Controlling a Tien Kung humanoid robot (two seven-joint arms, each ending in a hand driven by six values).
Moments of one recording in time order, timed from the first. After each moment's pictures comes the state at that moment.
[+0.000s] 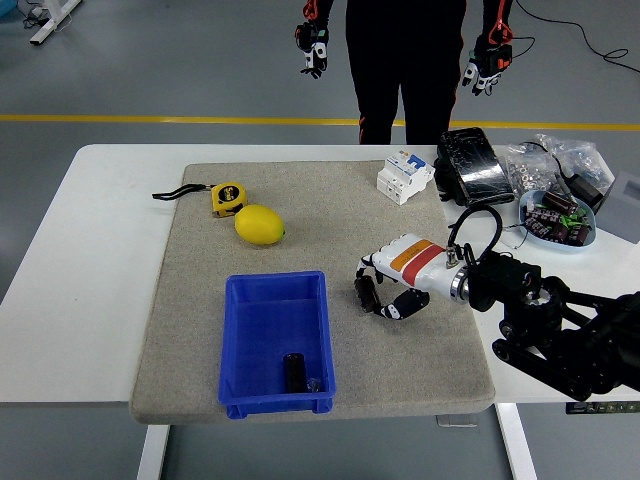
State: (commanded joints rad) left arm -0.17 0.09 -0.56 -0.27 1.15 0.21 0.29; right arm 0.95 -0.25 0.13 0.91 -1.81 -0.24 0.11
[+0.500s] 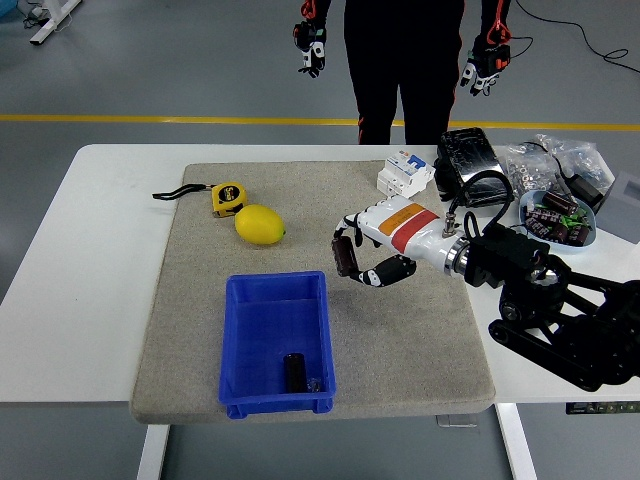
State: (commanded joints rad) left arm -0.17 0.09 -0.56 -0.27 1.15 0.20 0.29; right arm 0.94 -0.31 0.31 1.17 -1.85 -0.22 0.04
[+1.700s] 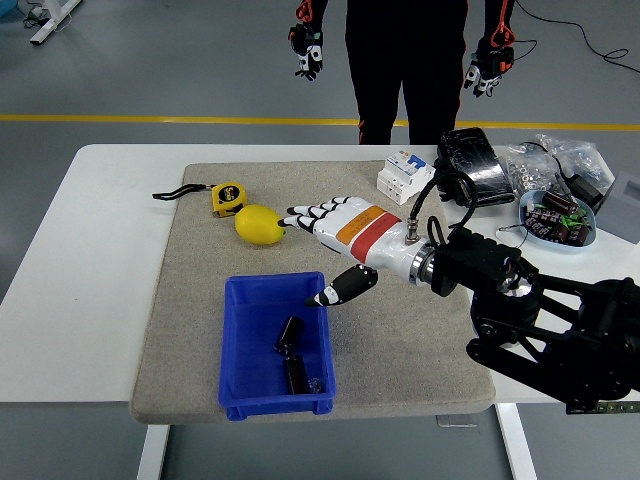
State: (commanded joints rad) left arm -0.17 0.10 -0.56 -0.27 1.15 0.20 0.29; right arm 0.94 -0.30 0.36 1.32 -1.91 -0.16 -0.09
